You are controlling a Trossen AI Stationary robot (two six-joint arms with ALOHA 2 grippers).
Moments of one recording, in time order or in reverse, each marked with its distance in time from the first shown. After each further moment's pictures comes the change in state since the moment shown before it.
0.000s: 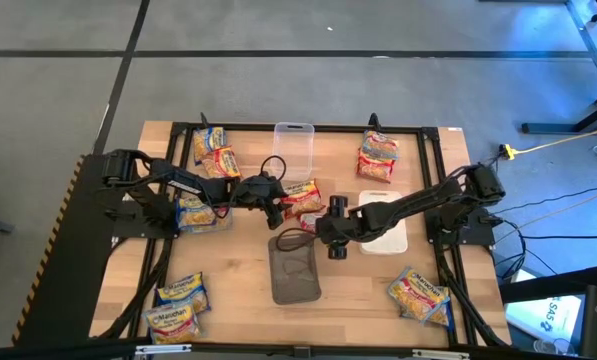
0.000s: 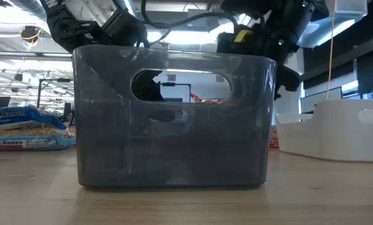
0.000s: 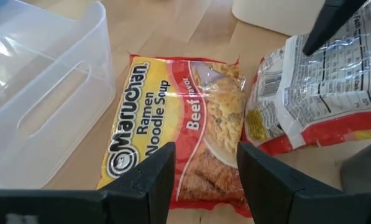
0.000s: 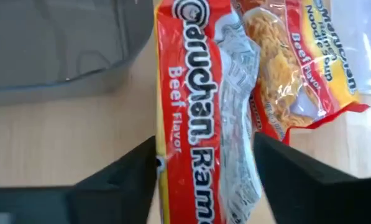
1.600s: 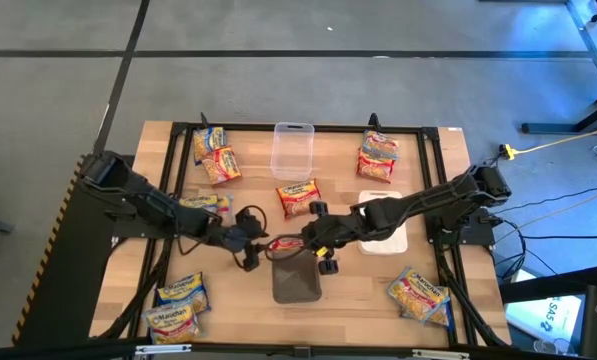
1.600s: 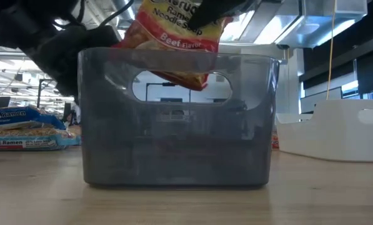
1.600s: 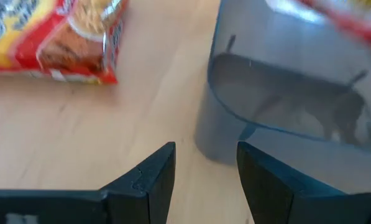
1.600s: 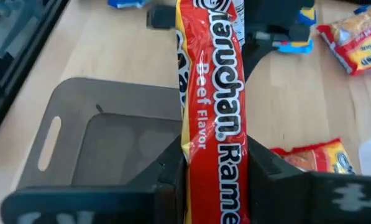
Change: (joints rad) left arm -0.461 -0.153 -0.114 -0.142 -0.241 -0.334; right arm 0.059 -0.038 0.286 0.016 -0.207 -0.078
